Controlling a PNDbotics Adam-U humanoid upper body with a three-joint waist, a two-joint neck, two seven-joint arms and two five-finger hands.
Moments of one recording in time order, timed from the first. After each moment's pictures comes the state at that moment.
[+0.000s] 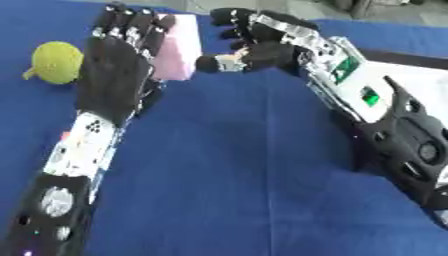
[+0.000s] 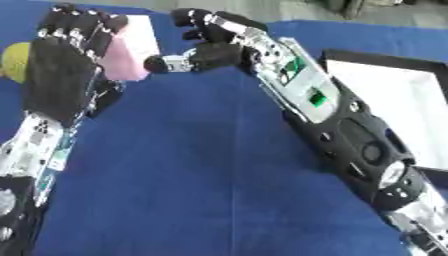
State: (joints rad) left arm -0.84 -0.02 -0.23 -1.39 -1.69 -0.03 0.55; right arm -0.86 -0.51 0.36 -1.64 -0.22 0.44 0.16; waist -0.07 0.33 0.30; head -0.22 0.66
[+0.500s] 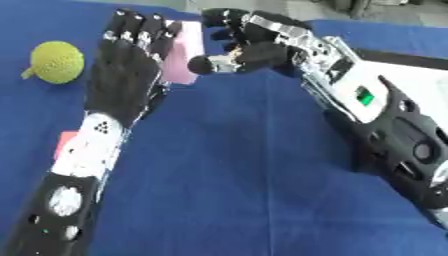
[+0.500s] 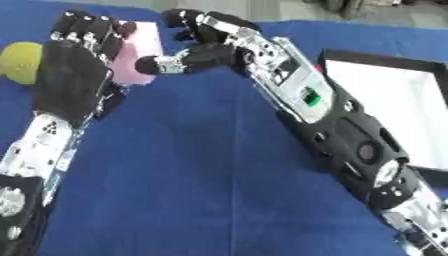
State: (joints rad) left arm -0.85 -0.03 -0.23 -1.36 -1.72 -0.02 0.54; right arm -0.86 -0.51 0.37 -1.67 -0.23 0.44 0.17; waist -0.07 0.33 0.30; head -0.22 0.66
